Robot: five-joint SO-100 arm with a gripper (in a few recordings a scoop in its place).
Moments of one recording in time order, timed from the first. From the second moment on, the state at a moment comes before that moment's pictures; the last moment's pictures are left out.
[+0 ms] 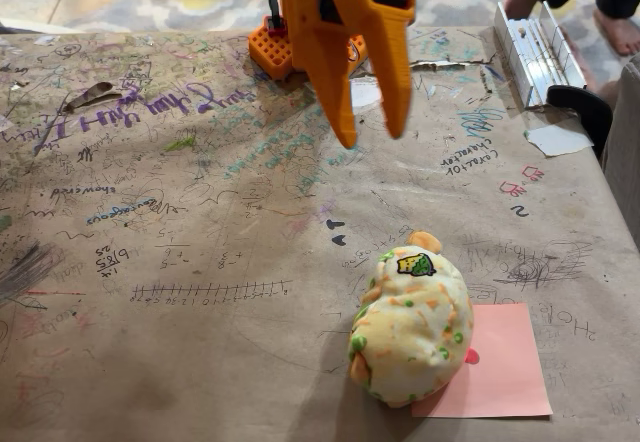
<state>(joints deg) -7.3 130.3 137.9 35.7 -33.8</state>
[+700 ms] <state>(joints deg) -5.4 192.3 181.9 37.8 1.5</state>
